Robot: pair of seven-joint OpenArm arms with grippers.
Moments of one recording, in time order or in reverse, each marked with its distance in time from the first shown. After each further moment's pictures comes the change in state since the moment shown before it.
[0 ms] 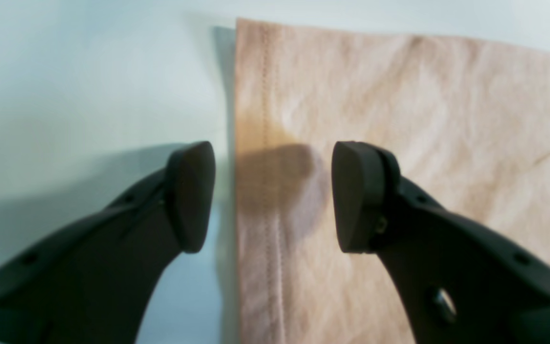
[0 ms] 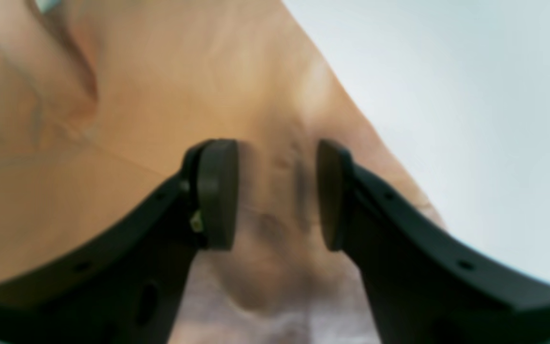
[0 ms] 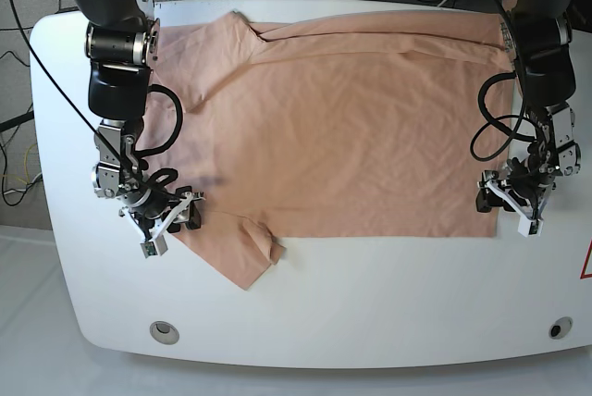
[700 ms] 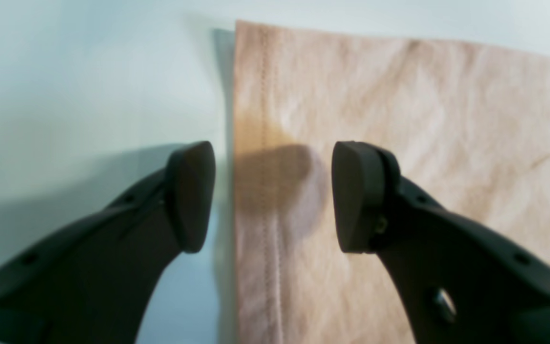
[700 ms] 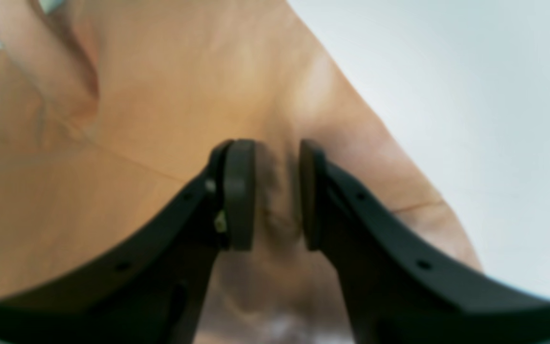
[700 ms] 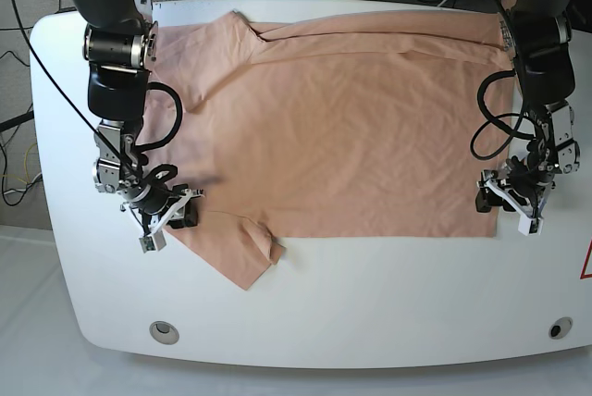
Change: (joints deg) left arm 0.5 0.0 0.1 0.0 -0.5 0.0 -1.0; right arm 0.6 0.4 0.0 -5.0 -0.2 0.2 4.8
